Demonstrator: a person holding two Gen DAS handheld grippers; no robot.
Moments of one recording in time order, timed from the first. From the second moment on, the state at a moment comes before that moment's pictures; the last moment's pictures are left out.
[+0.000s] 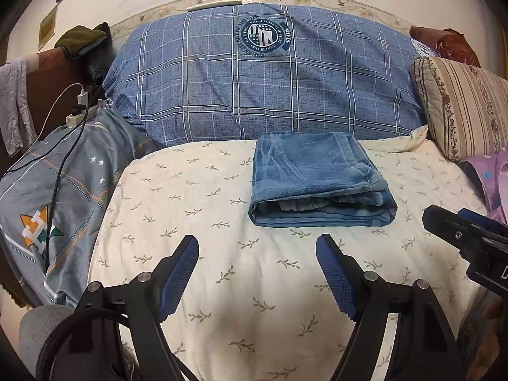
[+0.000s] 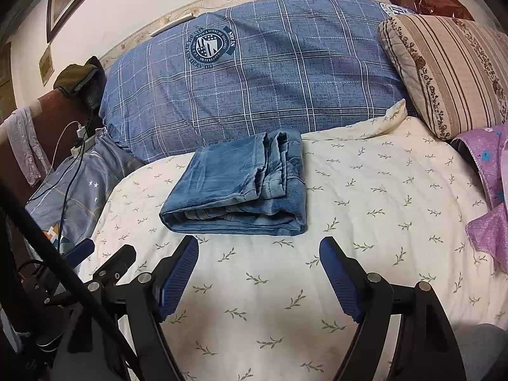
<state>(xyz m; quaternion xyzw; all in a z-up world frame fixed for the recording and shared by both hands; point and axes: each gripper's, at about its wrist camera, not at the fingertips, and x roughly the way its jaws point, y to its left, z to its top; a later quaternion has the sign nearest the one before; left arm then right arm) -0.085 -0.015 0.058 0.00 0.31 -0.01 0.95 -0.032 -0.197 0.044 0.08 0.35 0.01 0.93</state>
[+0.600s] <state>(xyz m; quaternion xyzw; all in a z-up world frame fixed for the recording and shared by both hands) -0.087 -0.016 0.059 0.00 0.31 -0.01 0.95 -0.032 -0.199 0.044 0.08 0.35 0.01 0.93</state>
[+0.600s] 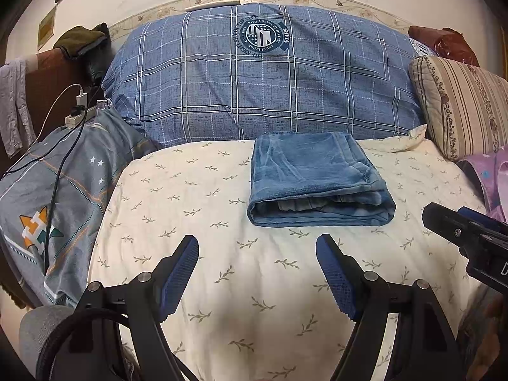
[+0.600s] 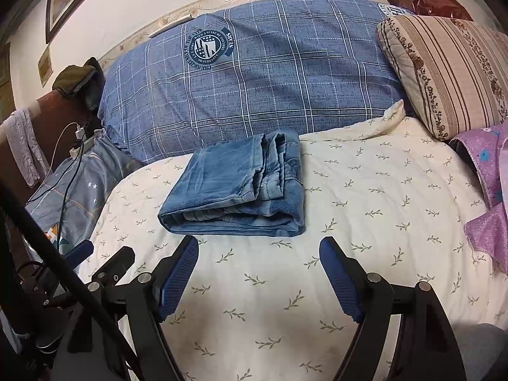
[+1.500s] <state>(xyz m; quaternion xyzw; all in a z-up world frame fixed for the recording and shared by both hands) -0.087 -0.015 0.059 0.00 0.31 -0.01 0.95 -0.032 -0.200 0.044 0.08 0.35 0.01 0.93</state>
